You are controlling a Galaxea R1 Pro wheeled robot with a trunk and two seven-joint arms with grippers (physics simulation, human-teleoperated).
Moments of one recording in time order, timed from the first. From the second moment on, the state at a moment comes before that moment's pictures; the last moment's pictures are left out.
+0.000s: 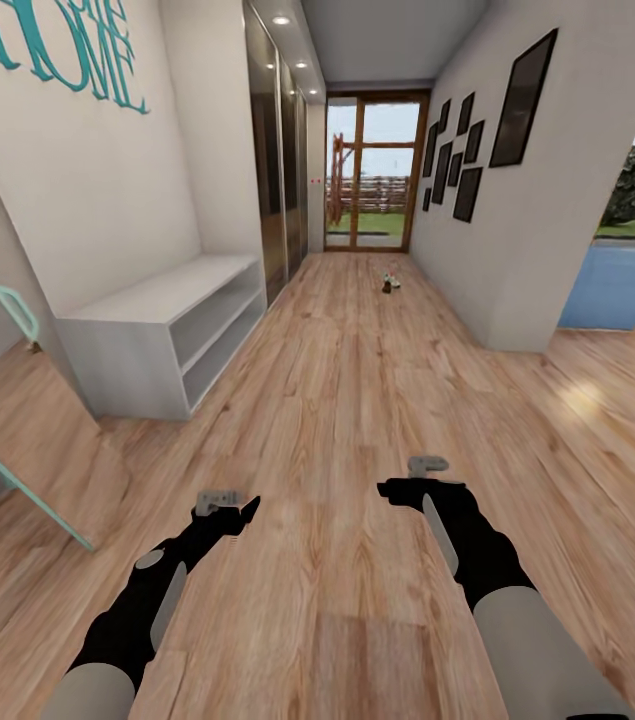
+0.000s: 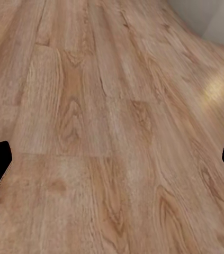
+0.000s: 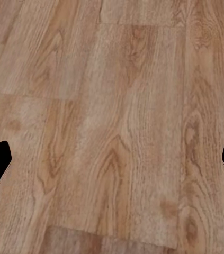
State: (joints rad) left arm -0.52 -0.06 0.14 -0.85 0.02 0.05 -0.39; right arm -0.71 0.07 0.00 -0.90 -0.01 0.63 0.02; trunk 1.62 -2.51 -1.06
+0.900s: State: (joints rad) left arm -0.52 -0.06 0.14 -0.85 0.02 0.05 -0.39; right arm -0.71 0.07 0.00 -0.90 -0.01 0.63 0.02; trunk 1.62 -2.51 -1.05
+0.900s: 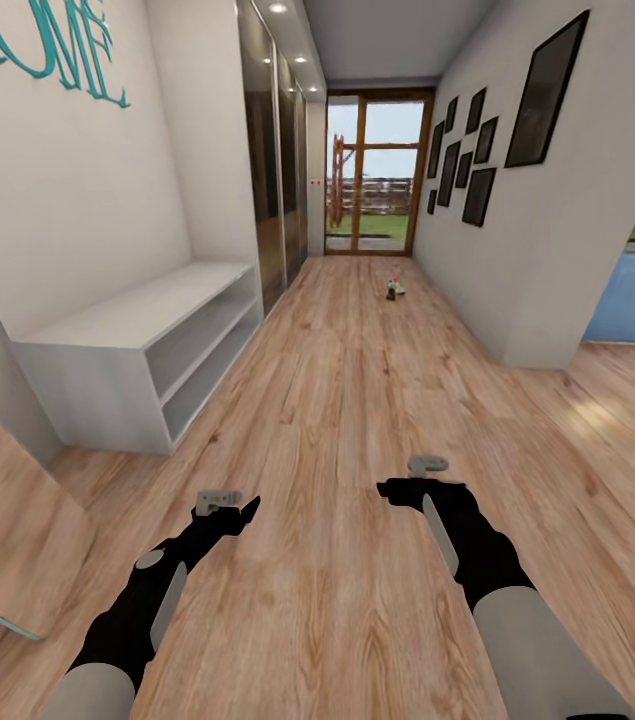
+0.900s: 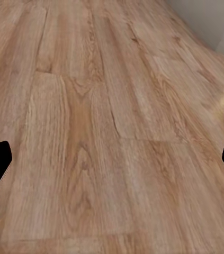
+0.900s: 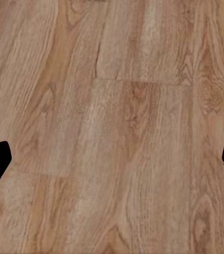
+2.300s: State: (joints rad) left arm -0.52 -0.06 0.14 -0.85 0.02 0.05 -0.39; right arm -0.71 0.07 0.00 -0.90 -0.01 0.63 0.02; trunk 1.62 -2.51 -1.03
